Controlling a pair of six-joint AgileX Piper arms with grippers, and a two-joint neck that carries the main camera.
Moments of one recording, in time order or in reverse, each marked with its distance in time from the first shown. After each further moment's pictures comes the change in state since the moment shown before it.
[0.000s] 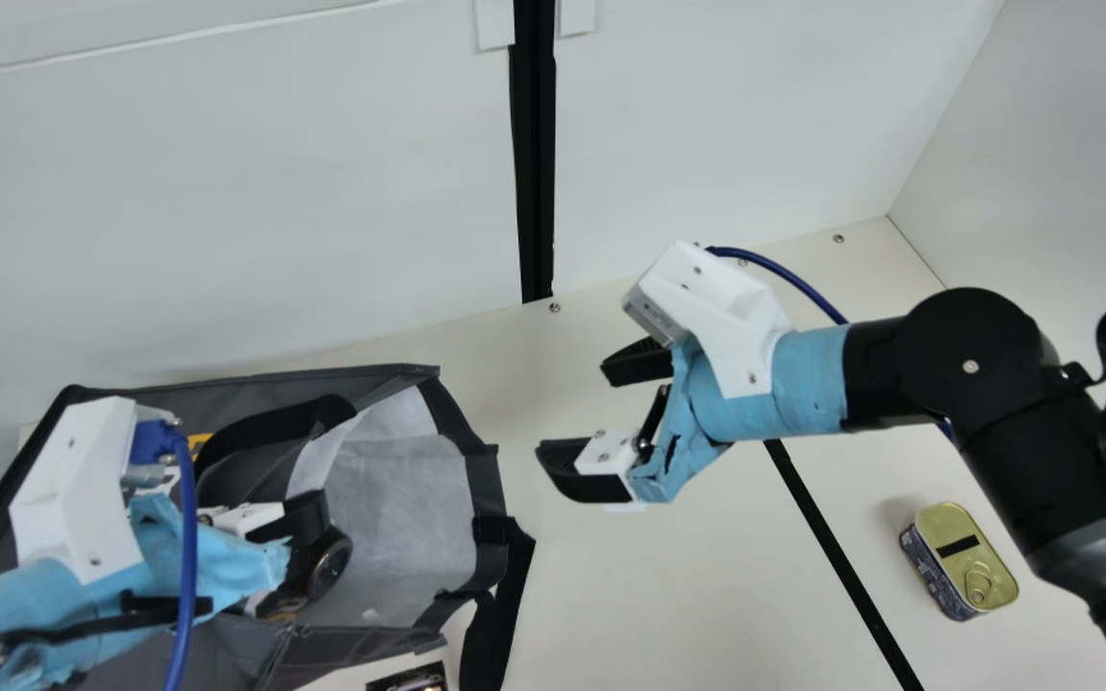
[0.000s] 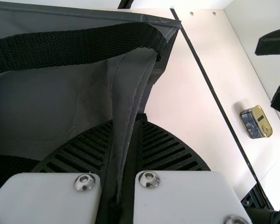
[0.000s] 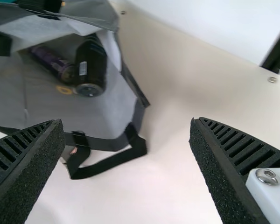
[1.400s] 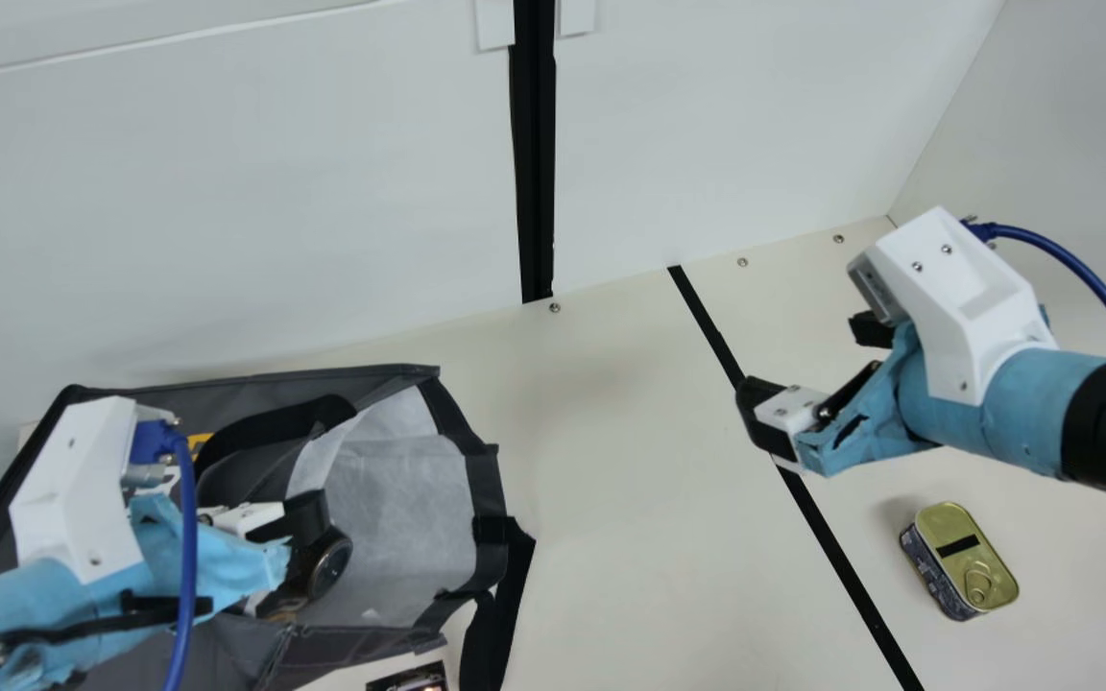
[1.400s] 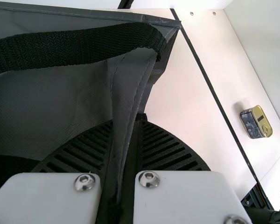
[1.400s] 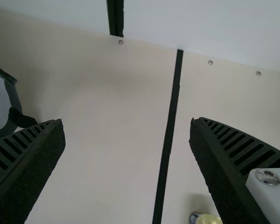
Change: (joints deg) left arm 0.0 0.0 0.0 0.0 0.0 0.0; right arm -15.2 -13.0 -0.9 -22.6 -0.6 14.9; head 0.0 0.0
